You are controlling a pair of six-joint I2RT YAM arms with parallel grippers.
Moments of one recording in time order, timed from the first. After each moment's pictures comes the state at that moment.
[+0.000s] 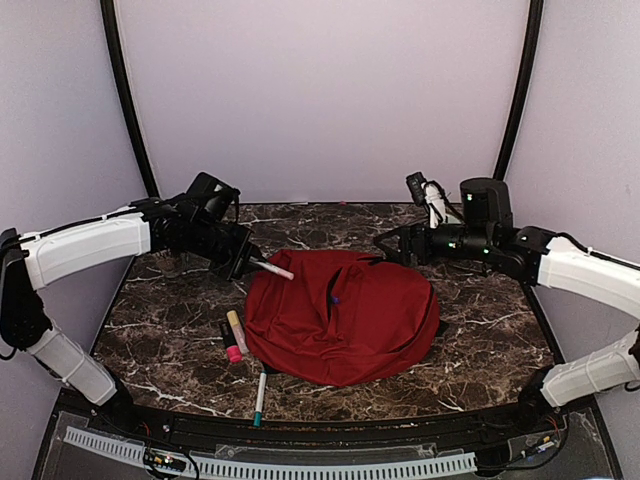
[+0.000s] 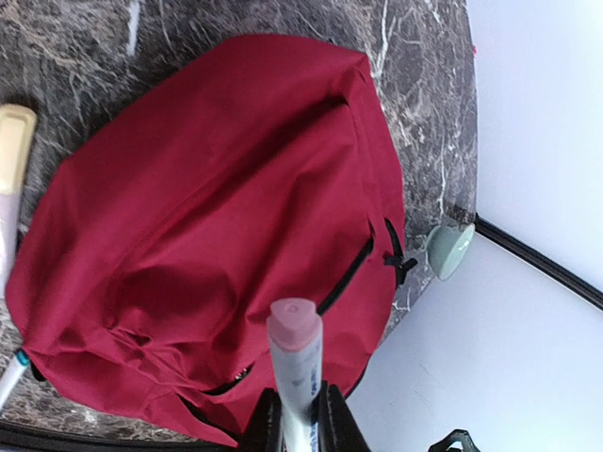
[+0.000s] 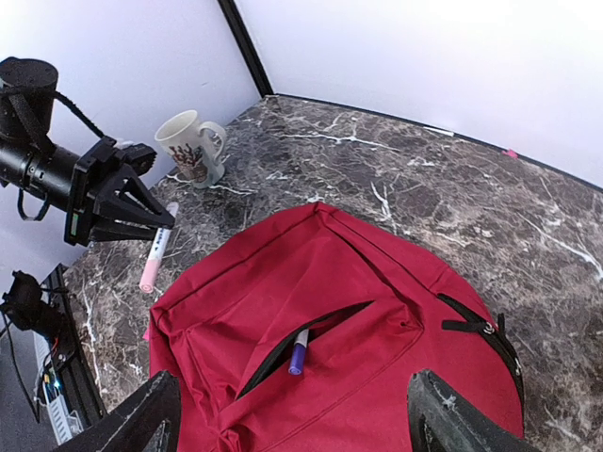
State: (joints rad) left arm -0.64 1.48 1.21 -0.61 0.14 -1.66; right arm 0.68 1.20 0.92 -0.12 -0.25 0.23
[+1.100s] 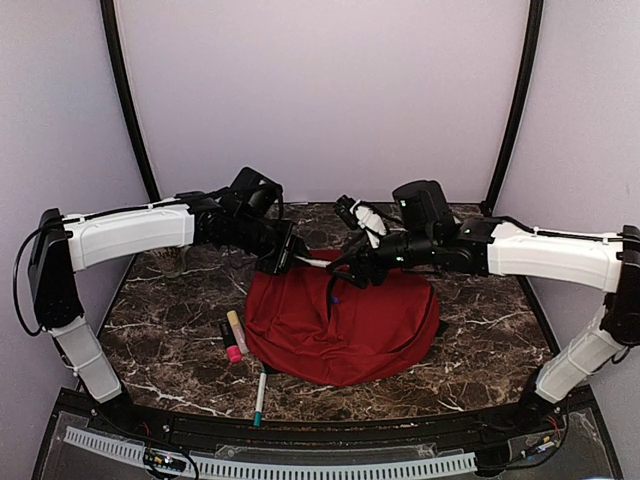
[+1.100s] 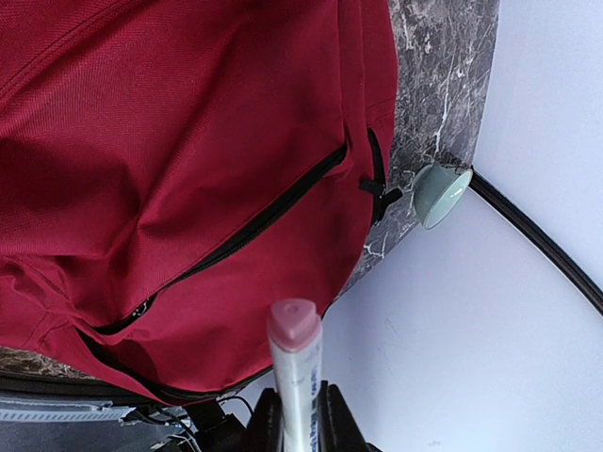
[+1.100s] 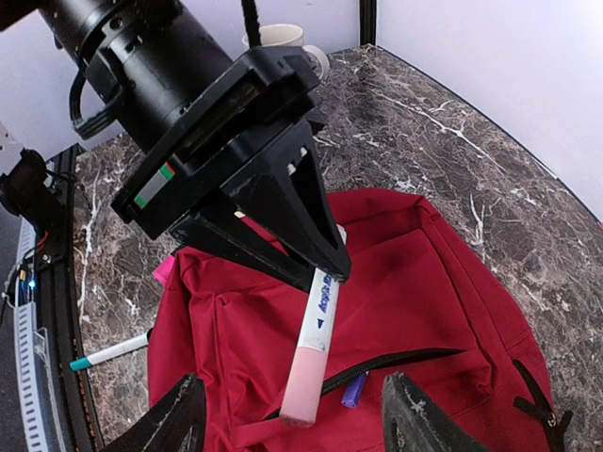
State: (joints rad) left arm -0.76 1.71 1.41 -0.50 0.26 -1.90; right arm 0.86 1.48 1.12 -0.15 -0.29 -0.05
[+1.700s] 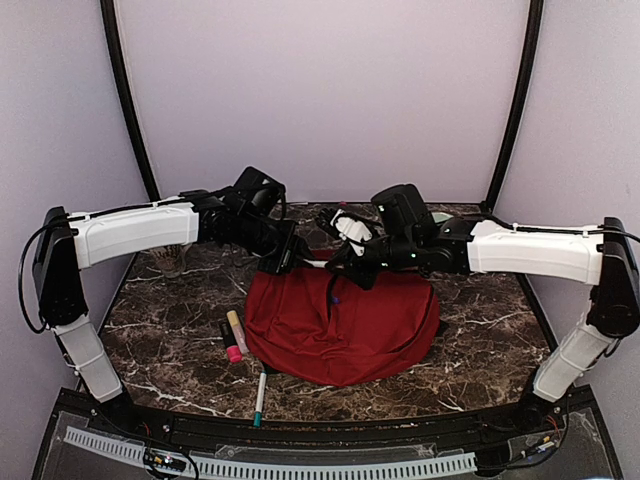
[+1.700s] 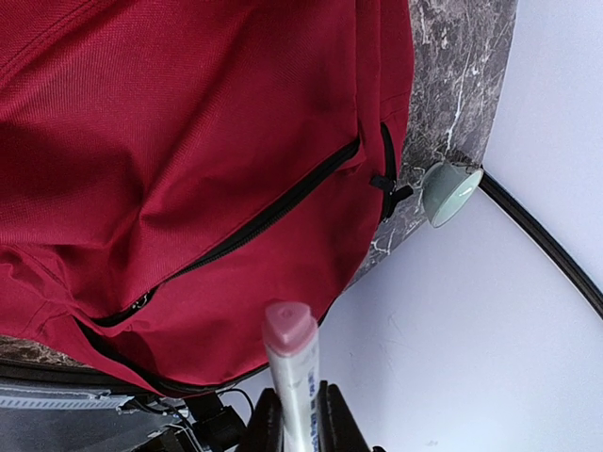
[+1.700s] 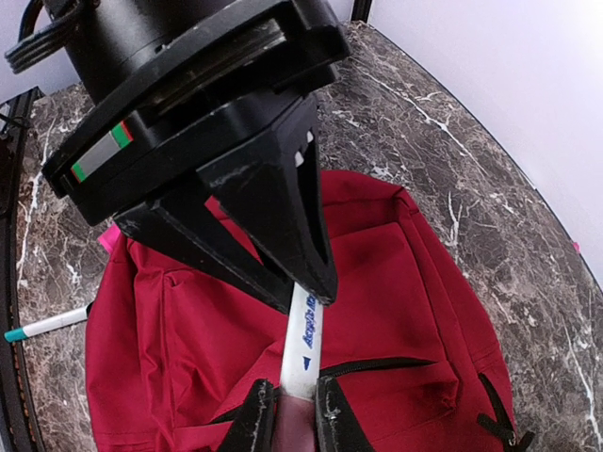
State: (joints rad) left arm -0.76 1.74 1.44 -0.52 0.32 -1.92; right arm 0.91 1.59 1.20 -0.21 -0.17 -0.22
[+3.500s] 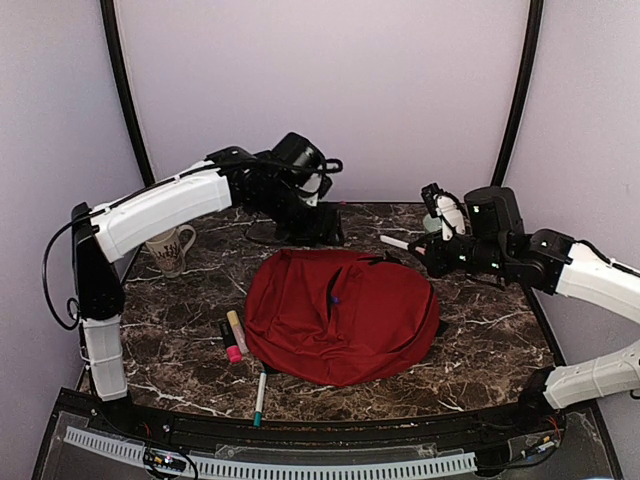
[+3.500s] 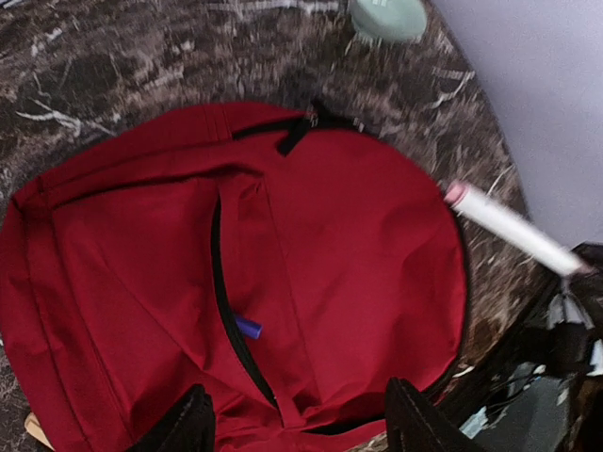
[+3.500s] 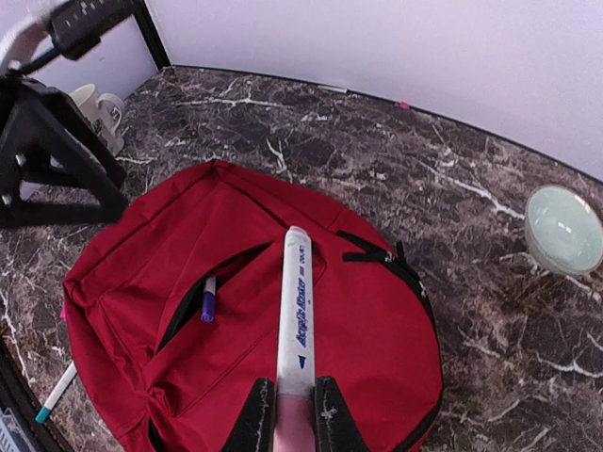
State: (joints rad) left arm -0.84 1.92 1.98 -0.92 0.10 -0.59; right arm 0.76 1.11 0.95 -0.36 0.11 0.20
